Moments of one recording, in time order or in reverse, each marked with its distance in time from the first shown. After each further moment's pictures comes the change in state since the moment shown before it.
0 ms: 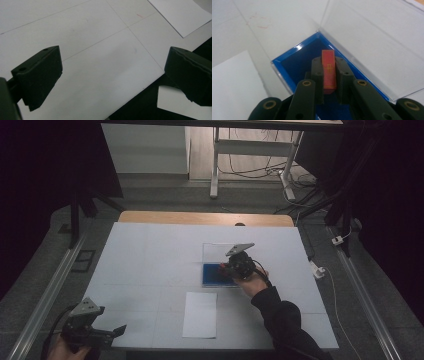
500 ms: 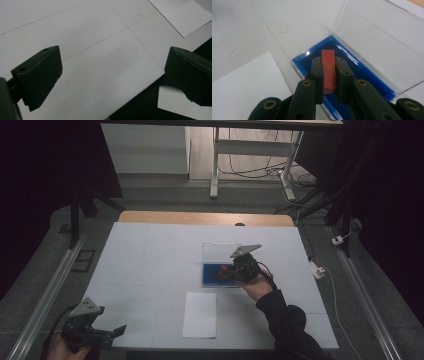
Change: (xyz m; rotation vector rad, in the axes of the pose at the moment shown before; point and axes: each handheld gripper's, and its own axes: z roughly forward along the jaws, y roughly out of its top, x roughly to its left) left arm -0.001 0.000 0.000 0.001 0.004 0.002; right arm 0.009 -0.002 -0.025 -0.043 0.060 0.014
